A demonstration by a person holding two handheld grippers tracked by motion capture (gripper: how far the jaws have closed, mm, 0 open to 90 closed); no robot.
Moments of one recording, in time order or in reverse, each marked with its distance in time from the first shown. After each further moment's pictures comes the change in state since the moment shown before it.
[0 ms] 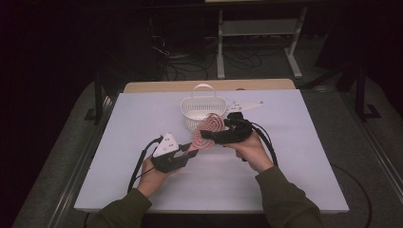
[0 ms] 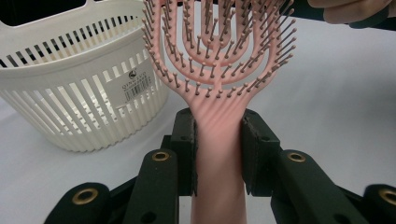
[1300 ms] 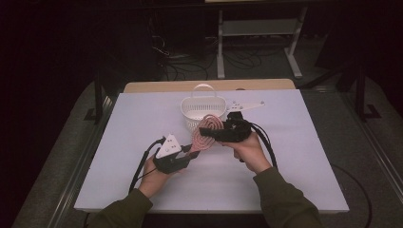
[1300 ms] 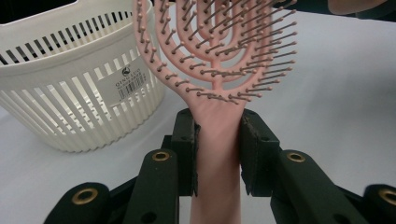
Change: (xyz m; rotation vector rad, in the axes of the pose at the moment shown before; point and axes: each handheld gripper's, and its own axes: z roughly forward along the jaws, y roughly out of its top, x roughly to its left) left arm -0.003 -0.002 0.005 0.013 0.002 0.013; right arm 0.002 0.001 0.001 -0.036 0.059 0.035
